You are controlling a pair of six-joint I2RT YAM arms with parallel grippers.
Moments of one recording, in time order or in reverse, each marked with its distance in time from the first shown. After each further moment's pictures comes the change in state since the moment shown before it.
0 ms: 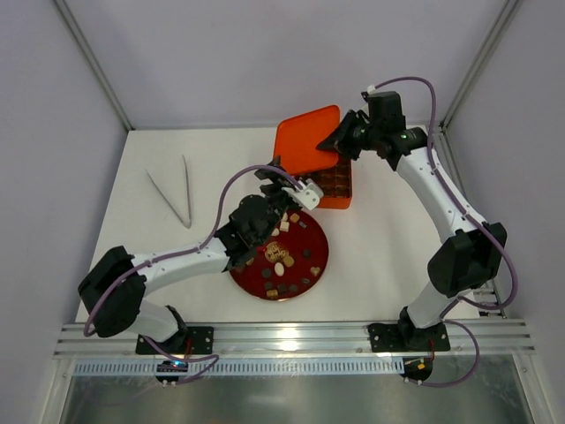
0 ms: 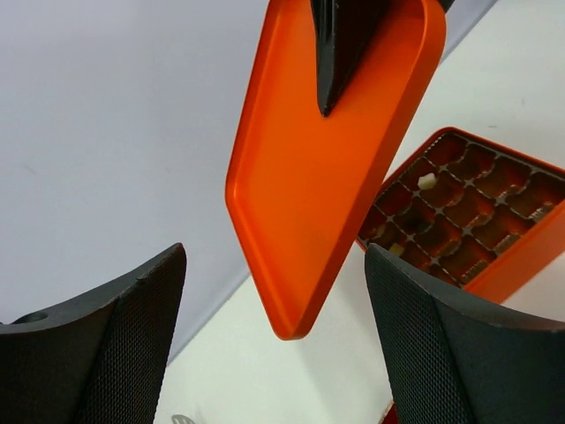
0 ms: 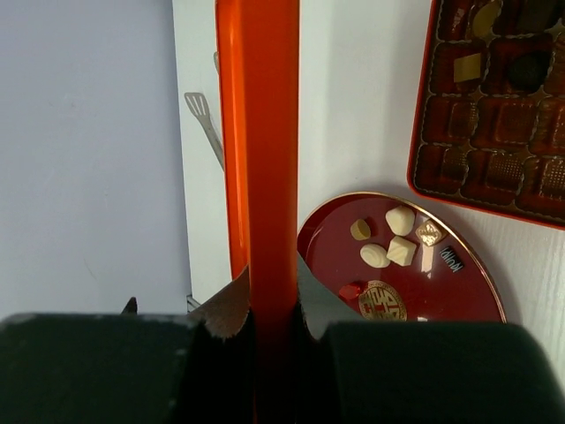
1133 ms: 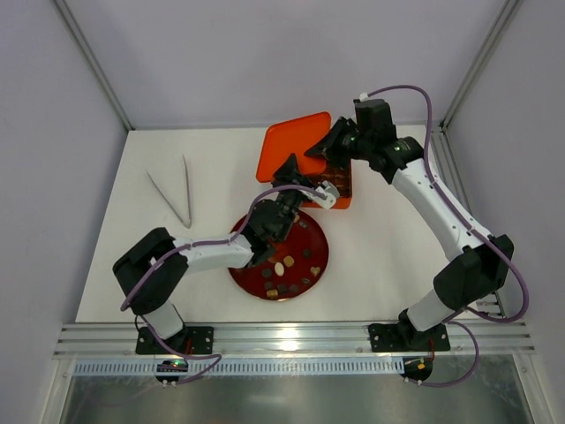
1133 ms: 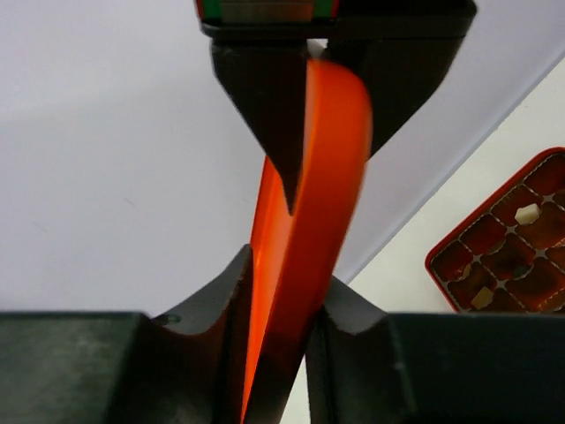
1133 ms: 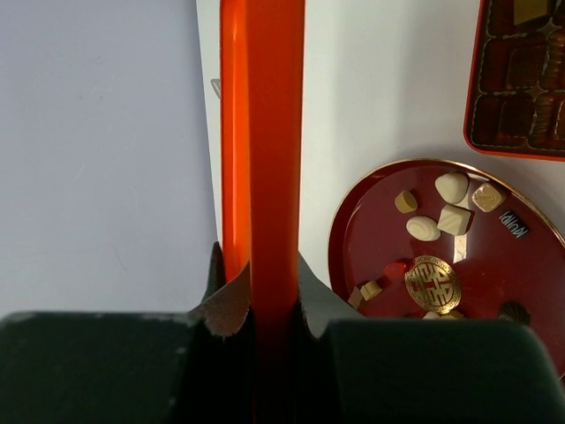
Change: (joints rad) left arm -0.019 0.252 0.055 0.414 -0.101 0.306; right arm 0.119 -0.103 -0.057 -0.003 0.112 0.139
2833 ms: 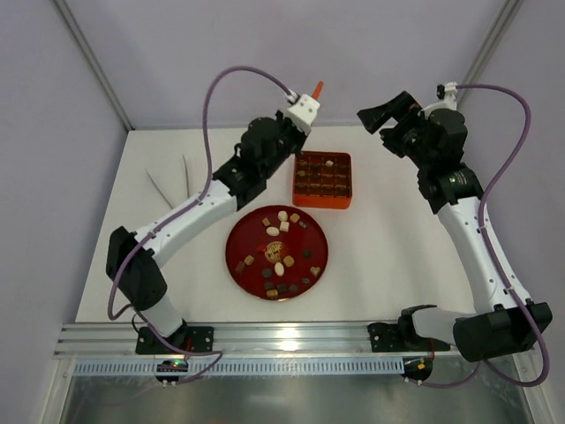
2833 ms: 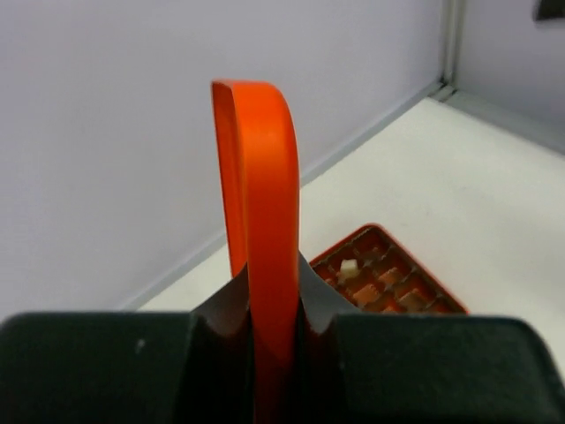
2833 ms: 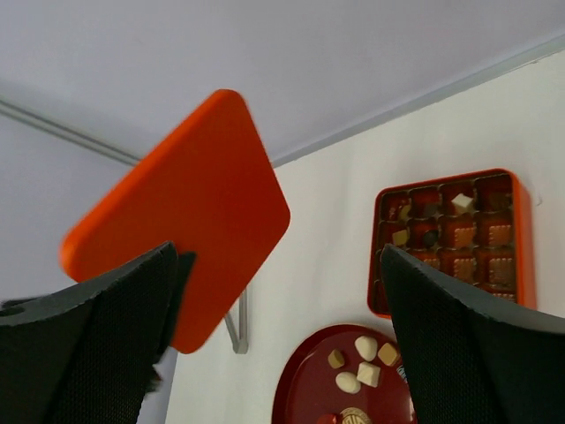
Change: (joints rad) left arm 0.138 -0.021 0.534 -0.859 0.233 -0.692; right arm -0.209 -0.341 -0.242 0.323 0.193 -0.150
